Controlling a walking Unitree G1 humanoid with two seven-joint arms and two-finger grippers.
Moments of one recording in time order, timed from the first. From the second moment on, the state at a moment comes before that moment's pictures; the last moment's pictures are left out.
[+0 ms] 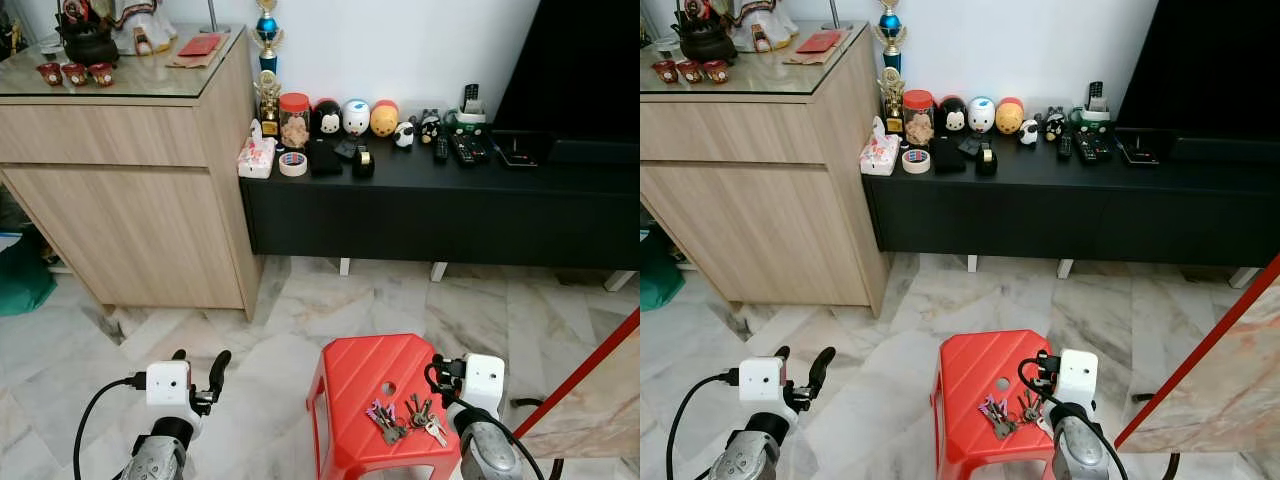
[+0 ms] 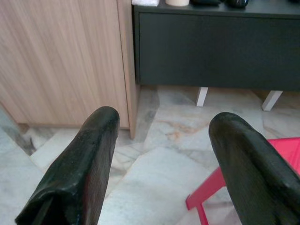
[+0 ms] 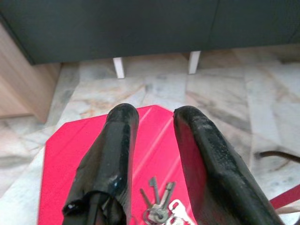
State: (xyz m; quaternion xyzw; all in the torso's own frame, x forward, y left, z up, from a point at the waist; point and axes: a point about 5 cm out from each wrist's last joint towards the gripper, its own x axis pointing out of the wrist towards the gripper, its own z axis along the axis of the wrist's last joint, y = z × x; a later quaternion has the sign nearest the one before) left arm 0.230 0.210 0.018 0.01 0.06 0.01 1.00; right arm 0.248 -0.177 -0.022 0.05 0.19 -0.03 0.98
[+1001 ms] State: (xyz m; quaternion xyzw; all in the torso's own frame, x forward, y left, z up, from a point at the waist) left arm 0.230 0.197 0.009 0.00 0.11 -0.01 0.99; right arm 0.254 -0.169 -0.027 0.07 0.23 0.01 0.97
